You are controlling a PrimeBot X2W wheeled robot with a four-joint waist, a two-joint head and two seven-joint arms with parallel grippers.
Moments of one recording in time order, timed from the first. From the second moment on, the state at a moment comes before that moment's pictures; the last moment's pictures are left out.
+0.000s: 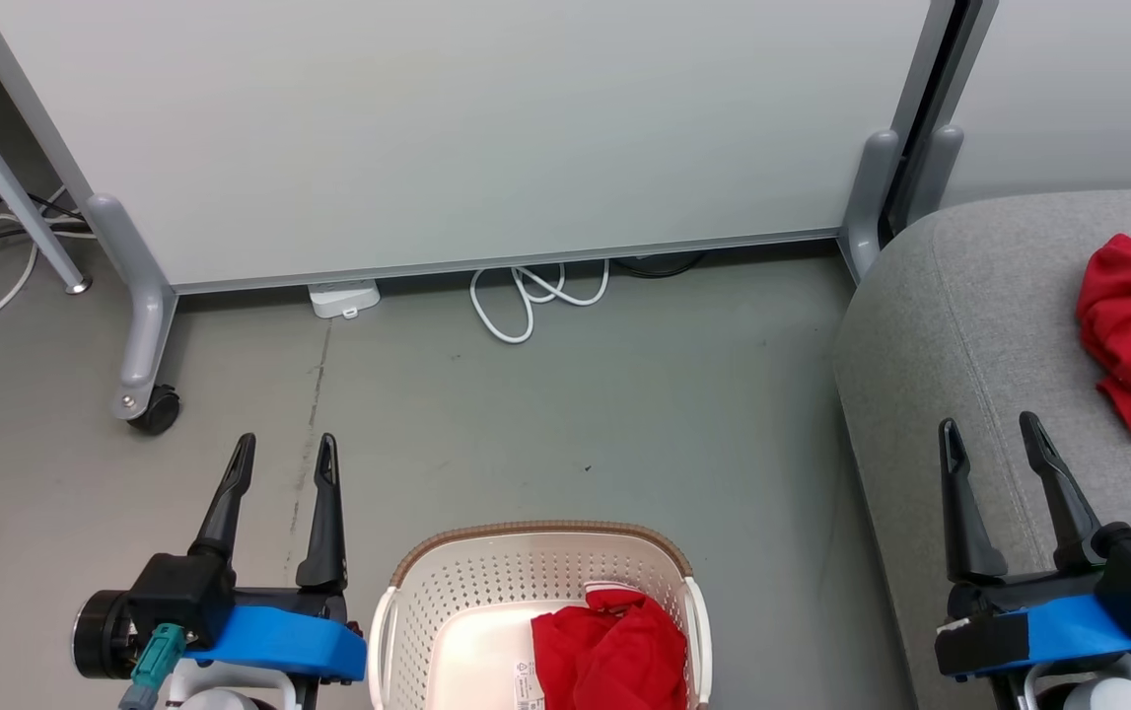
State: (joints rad) left arm -0.08 0.07 -0.07 0.23 -0.15 -0.11 -0.26; right arm -0.05 -0.06 -0.08 0.11 0.10 0.13 -0.26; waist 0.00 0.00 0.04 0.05
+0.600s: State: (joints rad) left arm -0.18 0.07 -0.15 0.34 -0.13 -0.13 -0.26; right arm -0.12 -0.06 -0.05 0.09 0.10 0.13 -0.26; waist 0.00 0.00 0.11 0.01
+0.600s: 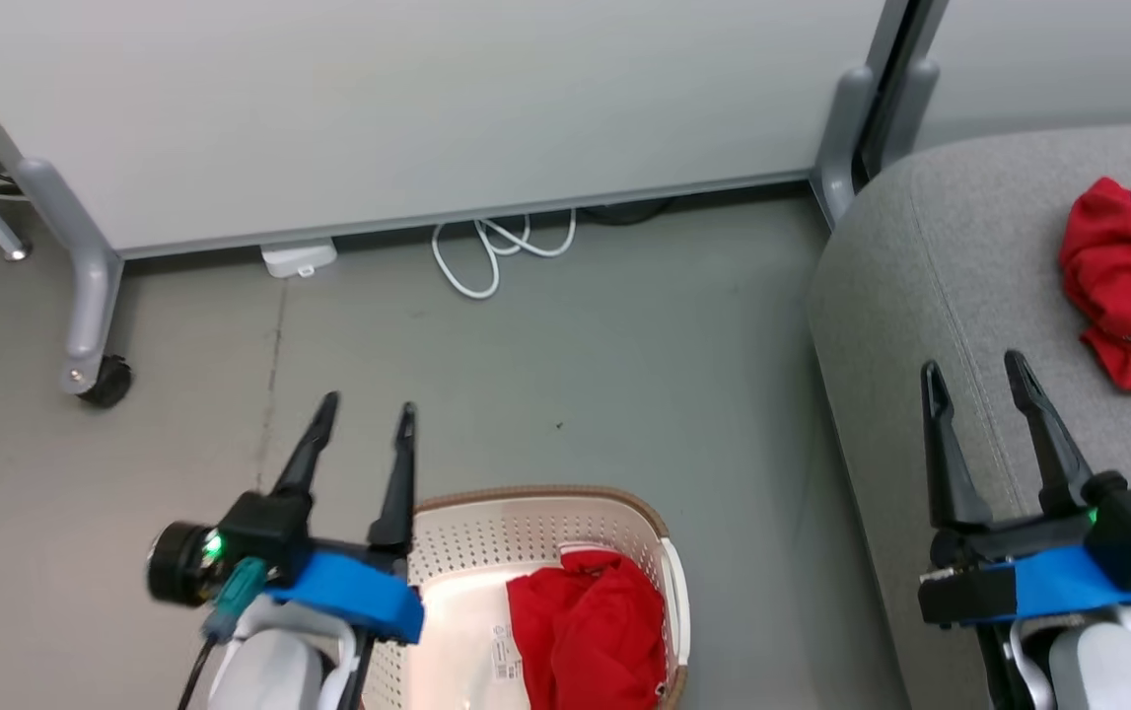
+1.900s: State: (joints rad) left arm -0.79 0.23 -1.10 1.03 -0.72 -0.13 -0.03; right arm -0.49 -0.06 0.01 -0.03 0.12 0.13 -0.26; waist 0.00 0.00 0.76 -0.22
